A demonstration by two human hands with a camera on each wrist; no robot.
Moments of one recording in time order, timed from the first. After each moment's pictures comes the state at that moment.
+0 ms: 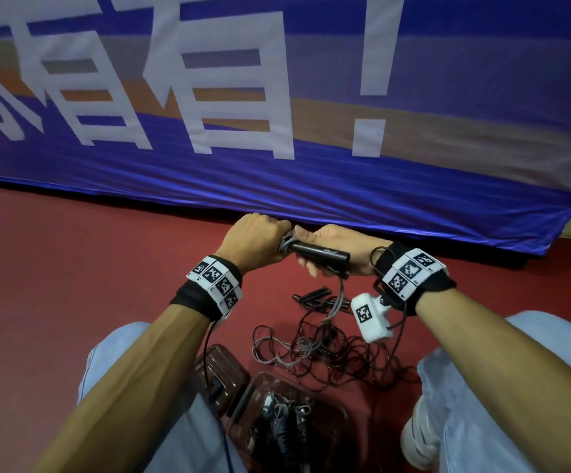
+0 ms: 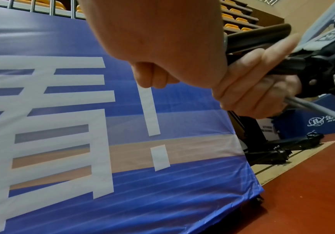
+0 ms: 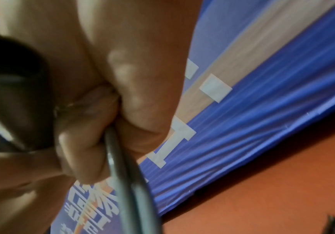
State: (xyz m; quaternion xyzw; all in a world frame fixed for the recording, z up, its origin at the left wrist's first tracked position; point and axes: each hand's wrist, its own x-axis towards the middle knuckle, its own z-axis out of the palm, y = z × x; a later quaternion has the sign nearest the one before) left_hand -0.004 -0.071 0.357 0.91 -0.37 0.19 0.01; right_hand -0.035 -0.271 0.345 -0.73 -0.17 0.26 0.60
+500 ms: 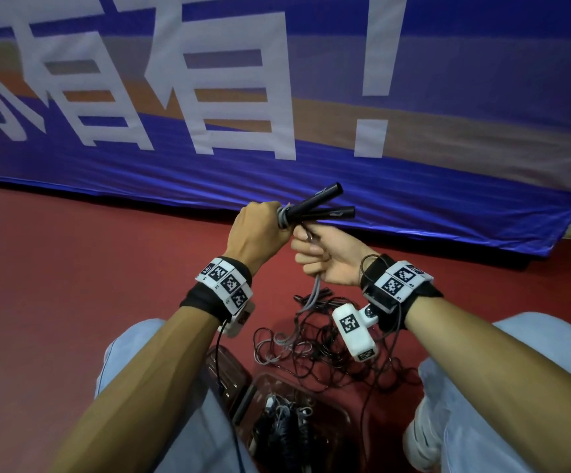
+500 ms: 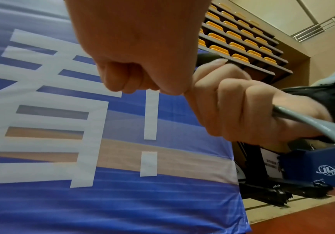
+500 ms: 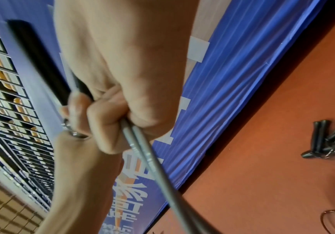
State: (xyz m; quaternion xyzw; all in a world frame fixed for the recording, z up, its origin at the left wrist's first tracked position) left_hand -0.013 -0.084 0.368 0.95 -0.15 0.18 0.22; right_hand -0.031 -0.246 0.340 -0.42 -0.08 0.35 0.84
